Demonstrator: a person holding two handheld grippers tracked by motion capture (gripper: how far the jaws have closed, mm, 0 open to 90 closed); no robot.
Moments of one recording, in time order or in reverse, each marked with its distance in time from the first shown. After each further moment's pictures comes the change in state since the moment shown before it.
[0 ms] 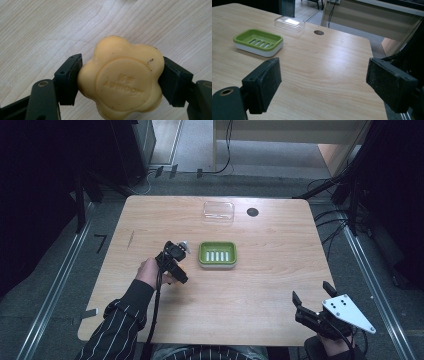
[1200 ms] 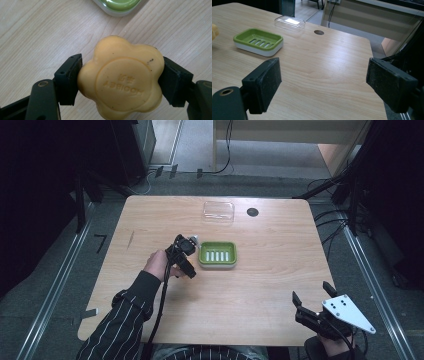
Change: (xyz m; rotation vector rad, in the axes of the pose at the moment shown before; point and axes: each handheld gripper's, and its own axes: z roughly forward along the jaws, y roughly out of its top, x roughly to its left) left arm -0.007 0.031 -0.004 -0.007 -0.019 0.086; right arm 0.000 0.000 0.000 0.002 0.002 -0.002
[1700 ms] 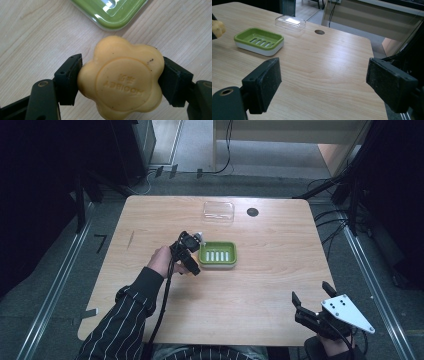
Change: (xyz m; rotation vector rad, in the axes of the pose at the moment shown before) left arm -0.002 0.014 -0.003 -0.020 -0.014 0.035; right arm 0.001 0.000 0.001 0.003 0.003 -0.003
